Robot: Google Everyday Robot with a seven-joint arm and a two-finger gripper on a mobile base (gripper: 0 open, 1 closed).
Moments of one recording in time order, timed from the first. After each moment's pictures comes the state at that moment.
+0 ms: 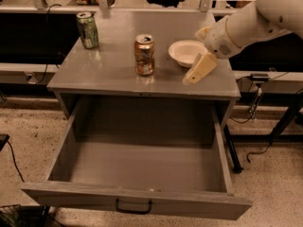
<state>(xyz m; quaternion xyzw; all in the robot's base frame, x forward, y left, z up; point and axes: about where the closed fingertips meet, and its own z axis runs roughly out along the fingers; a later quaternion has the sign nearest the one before) 0.646 -0.122 0.902 -0.58 0.72 0.08 0.37</state>
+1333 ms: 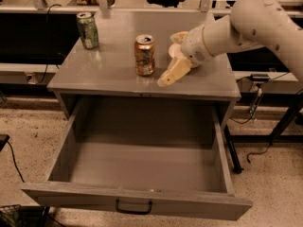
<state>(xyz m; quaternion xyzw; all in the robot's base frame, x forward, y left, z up) 0.658 -0.055 0.884 -0.58 0.68 0.16 0.42</state>
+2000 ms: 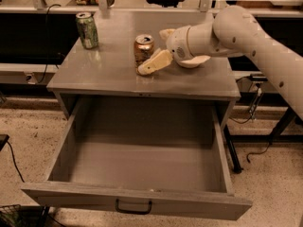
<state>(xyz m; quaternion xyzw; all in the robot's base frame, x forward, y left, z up) 0.709 -0.007 0.889 -0.50 0.68 0.23 0.49</state>
